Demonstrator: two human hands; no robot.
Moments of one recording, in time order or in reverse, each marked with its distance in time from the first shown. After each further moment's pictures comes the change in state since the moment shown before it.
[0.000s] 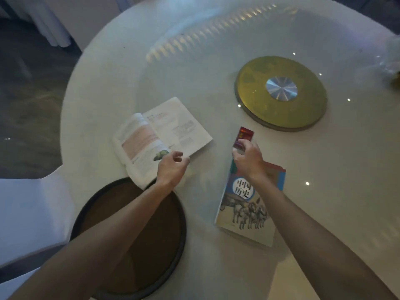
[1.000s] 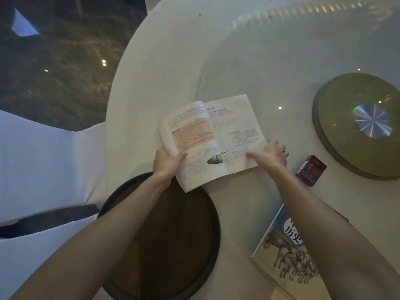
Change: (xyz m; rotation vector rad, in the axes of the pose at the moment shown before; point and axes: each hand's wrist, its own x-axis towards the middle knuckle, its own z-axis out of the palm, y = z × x) left_hand 0.091 -0.107 -0.095 -0.302 0.235 -0.398; right_hand 0.116 -0.066 0.136 -0.457 -0.149 0.170
